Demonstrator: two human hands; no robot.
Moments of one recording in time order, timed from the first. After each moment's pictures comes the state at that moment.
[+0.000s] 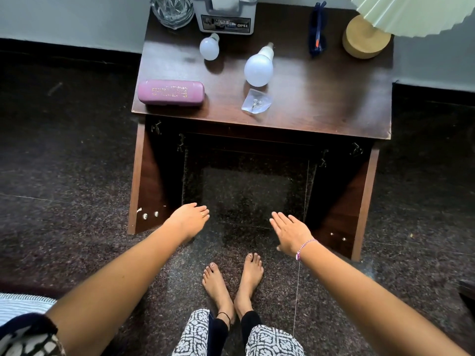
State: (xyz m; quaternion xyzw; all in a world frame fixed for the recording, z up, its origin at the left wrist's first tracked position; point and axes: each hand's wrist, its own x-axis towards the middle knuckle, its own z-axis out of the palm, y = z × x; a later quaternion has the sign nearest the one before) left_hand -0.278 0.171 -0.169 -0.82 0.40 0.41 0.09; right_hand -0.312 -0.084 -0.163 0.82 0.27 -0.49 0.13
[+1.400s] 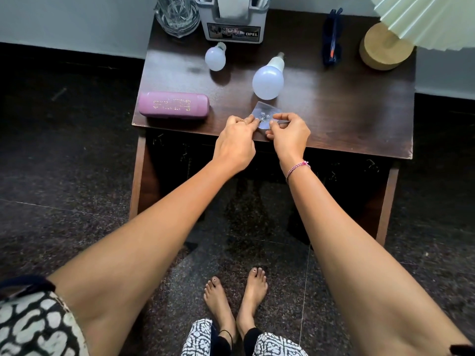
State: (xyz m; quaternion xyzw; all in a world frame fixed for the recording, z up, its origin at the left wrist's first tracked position) left_hand -0.114 0.091 -0.103 -0.97 0.06 0.11 -0.19; right_hand -0.099 -0.020 -0.112 0.79 -0.28 -0.04 -0.55
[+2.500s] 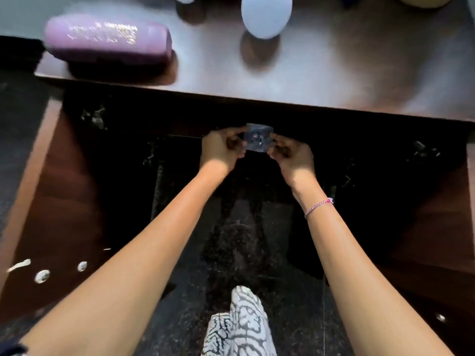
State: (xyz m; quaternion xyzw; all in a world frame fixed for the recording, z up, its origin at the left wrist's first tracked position) left_hand -0.116 0.089 -0.283 -0.80 -0.13 0.08 -0.58; right_hand -0.135 -0.056 -0.280 0.79 -0.17 -0.06 -0.59
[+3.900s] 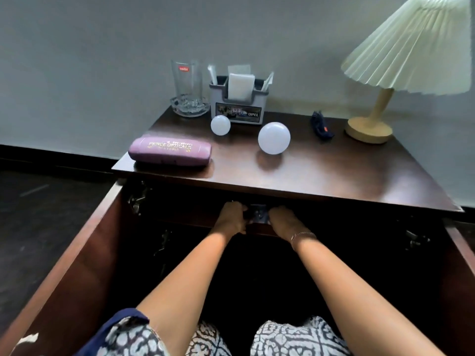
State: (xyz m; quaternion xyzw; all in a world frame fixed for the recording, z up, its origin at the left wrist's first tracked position) left_hand -0.049 0.106 -0.303 -0.91 0.00 0.16 -0.39; right_hand -0.067 -0.029 -0.269 0.99 0.04 -0.15 -0.05
